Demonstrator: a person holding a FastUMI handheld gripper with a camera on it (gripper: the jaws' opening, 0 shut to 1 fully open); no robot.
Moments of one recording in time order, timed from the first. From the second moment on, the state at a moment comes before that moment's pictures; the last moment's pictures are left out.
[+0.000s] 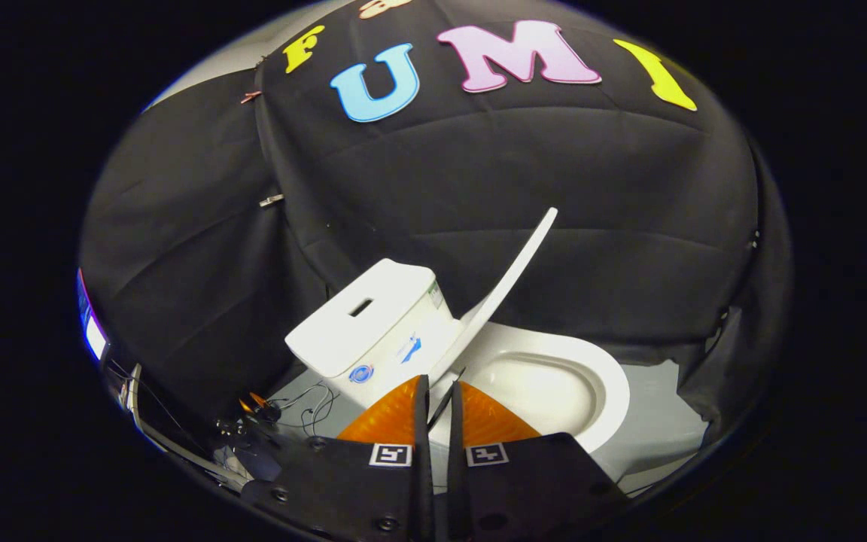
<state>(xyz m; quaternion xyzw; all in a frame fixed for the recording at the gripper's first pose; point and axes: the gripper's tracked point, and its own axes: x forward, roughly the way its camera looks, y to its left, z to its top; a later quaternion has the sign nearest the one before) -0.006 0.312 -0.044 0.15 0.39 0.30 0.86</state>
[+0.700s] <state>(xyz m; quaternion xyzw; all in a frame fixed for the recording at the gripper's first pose) 0.016 0.474 0.027 0.03 0.24 0.33 0.91</state>
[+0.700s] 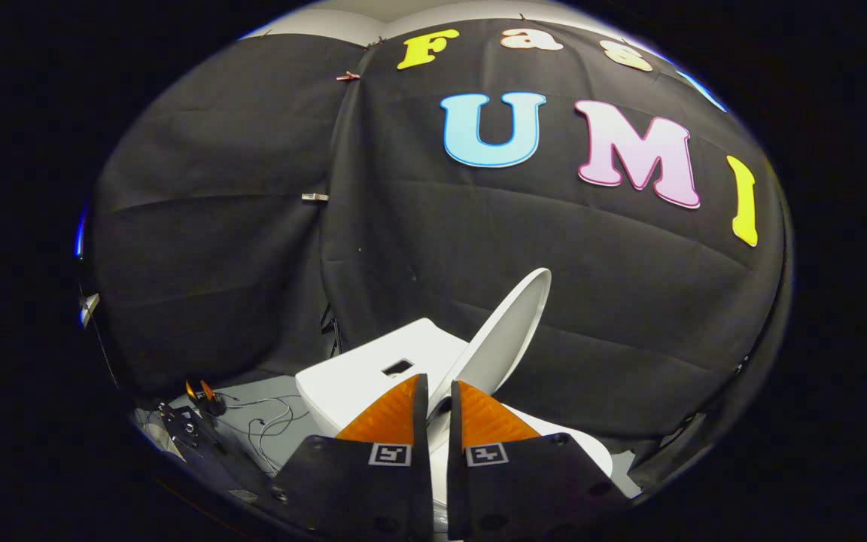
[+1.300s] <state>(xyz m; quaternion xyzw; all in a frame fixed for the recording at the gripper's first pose) 0.013 0.566 0.035 0.05 0.21 0.38 0.90</state>
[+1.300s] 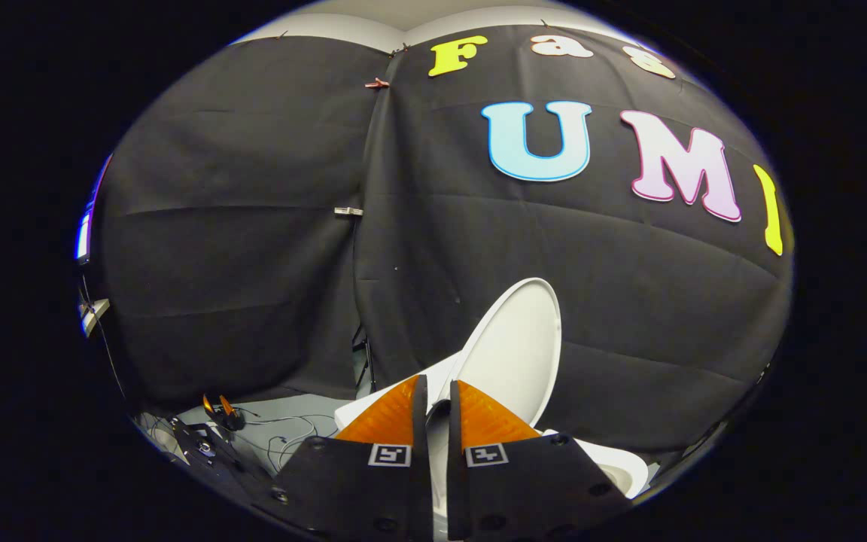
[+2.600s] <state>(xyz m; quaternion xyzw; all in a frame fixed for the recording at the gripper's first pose) 0.036 0.493 0.127 0.08 0.05 0.42 0.90</state>
